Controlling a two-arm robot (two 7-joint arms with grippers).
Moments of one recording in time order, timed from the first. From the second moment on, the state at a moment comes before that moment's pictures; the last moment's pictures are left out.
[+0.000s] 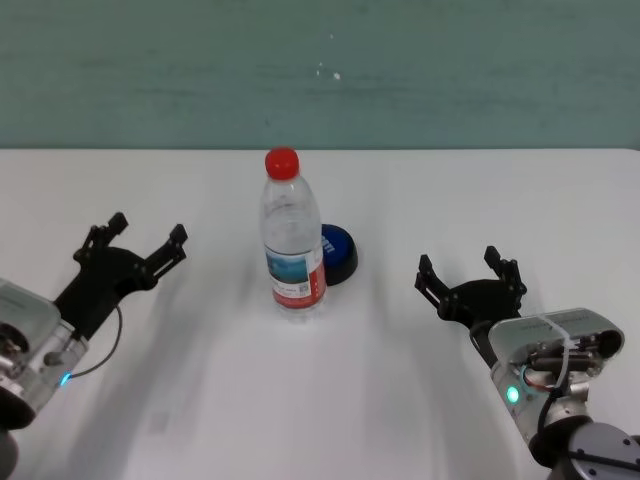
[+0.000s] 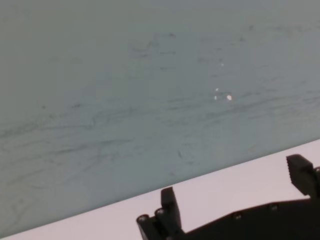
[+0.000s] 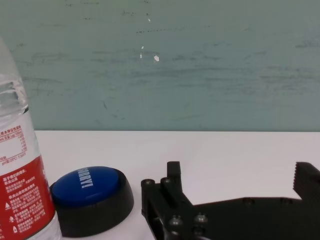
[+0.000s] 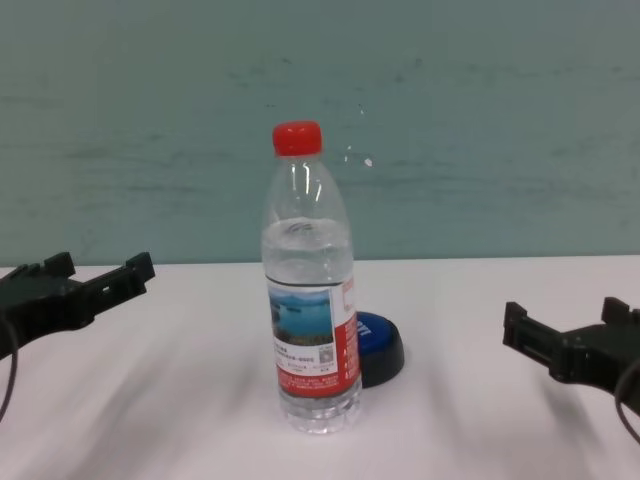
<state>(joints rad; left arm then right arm) -0.07 0.34 0.10 -1.42 -0.21 -0.21 -0.35 -0.06 0.16 -0.26 -1.64 0.19 -0.04 -0.06</state>
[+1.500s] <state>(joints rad) 0.15 0.40 0.10 -1.62 -0.27 -0.23 -0.38 -0.06 0.16 -0.26 -1.64 0.19 -0.04 -0.05</state>
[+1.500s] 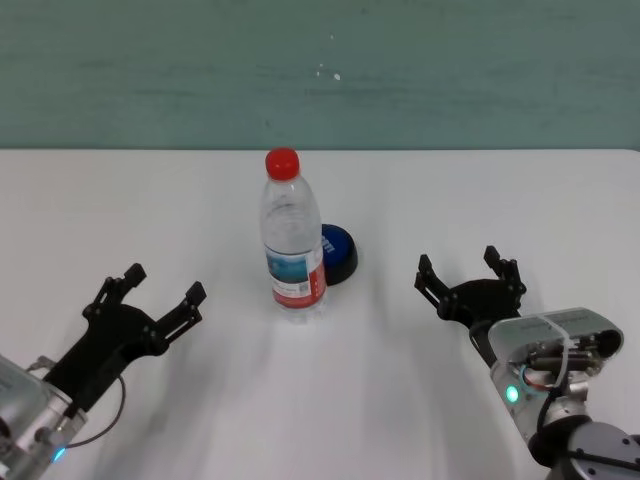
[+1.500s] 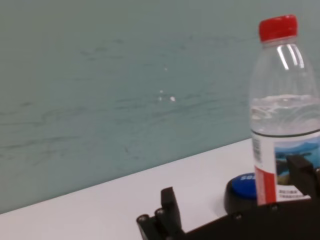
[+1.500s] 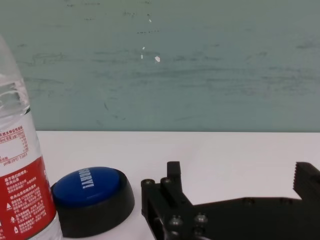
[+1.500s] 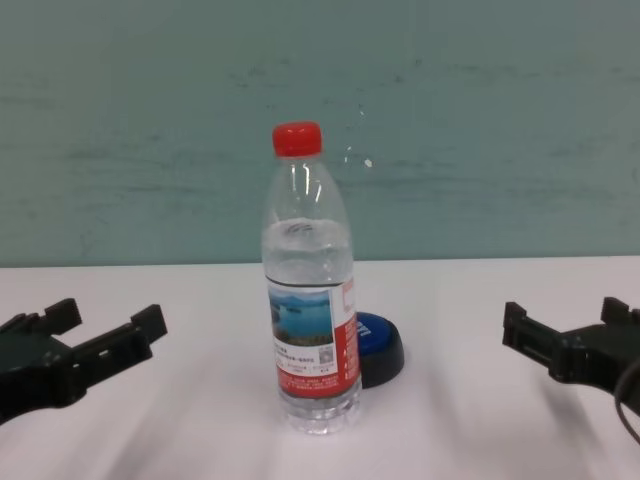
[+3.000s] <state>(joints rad) 0.15 0.40 0.10 -1.63 -0.27 -0.22 -0.37 0.12 0.16 -0.19 -1.53 0.19 0.07 0.17</state>
